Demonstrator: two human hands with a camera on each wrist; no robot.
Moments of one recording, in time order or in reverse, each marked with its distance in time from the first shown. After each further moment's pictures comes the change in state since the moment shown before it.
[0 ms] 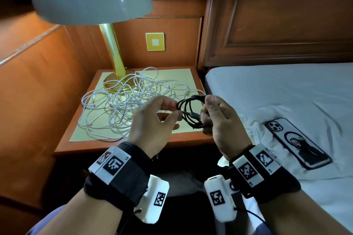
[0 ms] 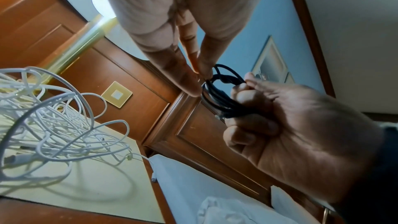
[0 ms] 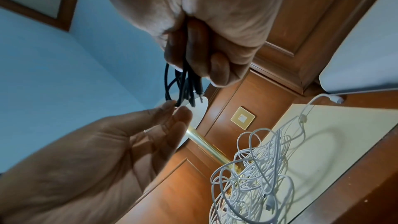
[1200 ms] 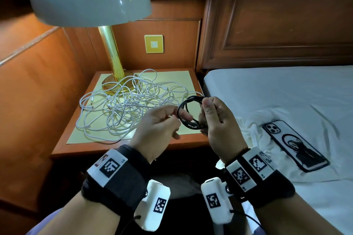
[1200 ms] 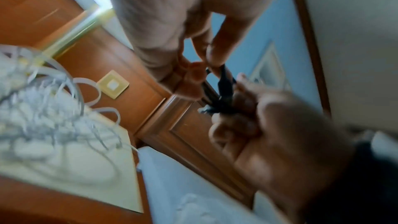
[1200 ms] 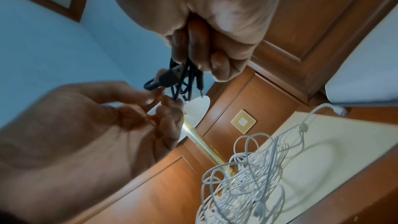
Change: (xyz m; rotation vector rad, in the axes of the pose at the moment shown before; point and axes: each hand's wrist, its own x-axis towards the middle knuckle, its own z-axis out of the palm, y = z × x) left_hand 0.000 0.004 0.001 -0.073 -0.212 0.041; right_hand -0.001 0.004 0.001 -0.159 0.068 -0.094
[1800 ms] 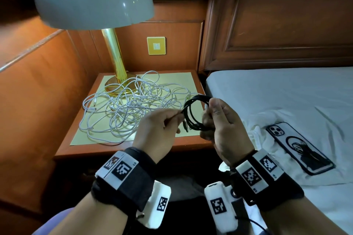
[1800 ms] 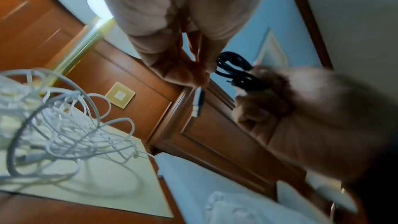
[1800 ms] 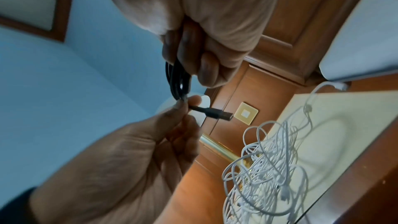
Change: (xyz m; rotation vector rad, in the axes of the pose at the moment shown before) left_hand 0.005 -0.016 -0.001 0.325 0.137 0.080; right_hand -0.001 -0.006 0.002 0.365 -0.018 0.161
